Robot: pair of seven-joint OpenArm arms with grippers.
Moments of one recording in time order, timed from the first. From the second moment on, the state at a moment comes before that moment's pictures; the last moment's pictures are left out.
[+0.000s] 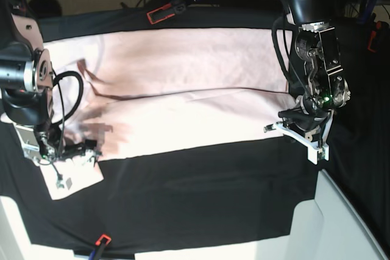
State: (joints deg) left arm -2.5 -5.1 -17.2 83.0 -10.7 -8.3 41.2; right arm 38.6 11.8 5.0 10.7 4.1 18.3 -17.7
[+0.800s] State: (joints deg) left arm -1.7 -5.0 -17.3 83.0 -10.9 -8.3 41.2; right arm 38.5 13.3 5.1 8.9 5.1 19.6 -16.7
